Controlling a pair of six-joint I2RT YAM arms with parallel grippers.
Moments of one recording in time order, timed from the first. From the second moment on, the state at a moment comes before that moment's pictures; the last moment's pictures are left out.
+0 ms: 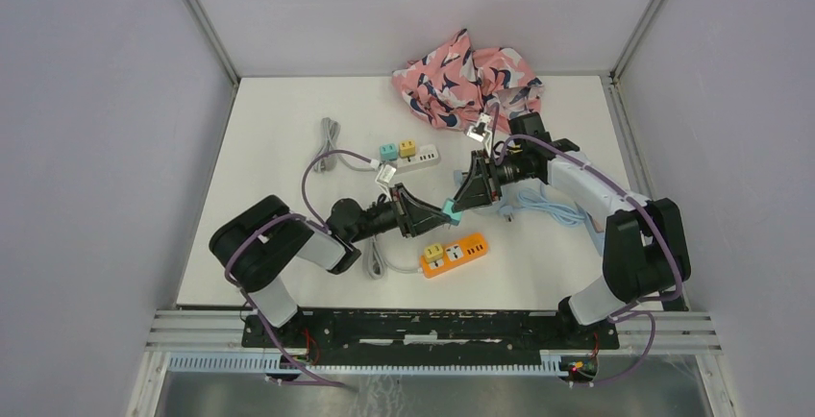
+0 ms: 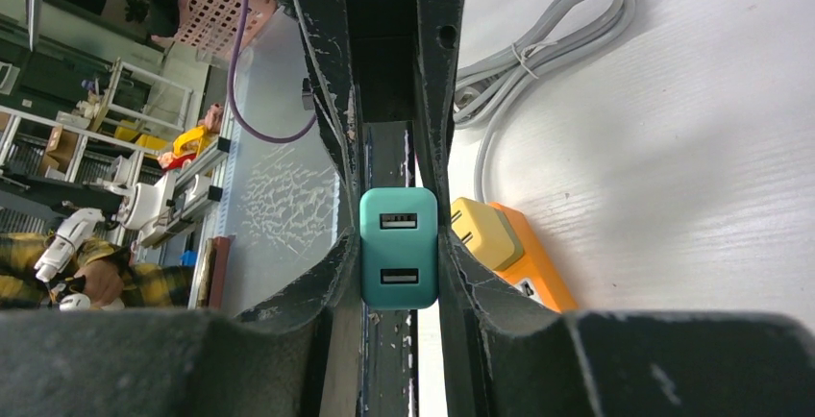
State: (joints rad) left arm -0.75 1.68 0.38 1.50 0.51 -0.90; right arm 0.31 1.55 1.07 -0.55 -1.33 -0.25
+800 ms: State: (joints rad) left arm -0.23 1.70 0.13 1.53 0.53 -1.11; right arm 0.30 1.55 1.11 -0.74 -1.23 -0.44
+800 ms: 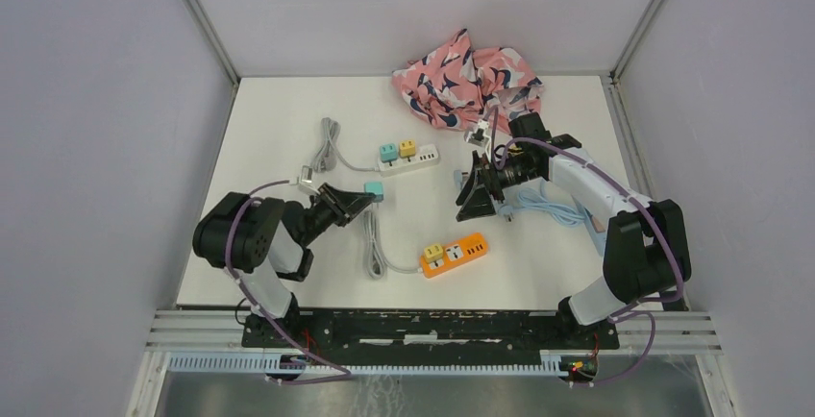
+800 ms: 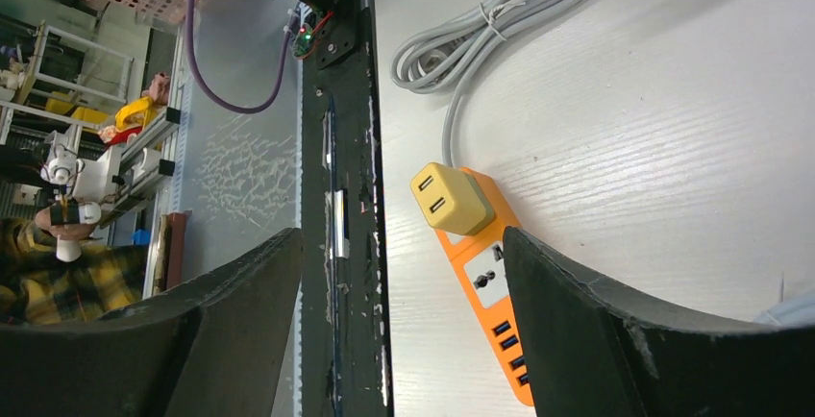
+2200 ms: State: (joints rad) left arm 0.11 1.52 0.48 0.42 0.28 -1.14; right arm 0.30 1.54 1.12 -0.79 -1.21 -0.49
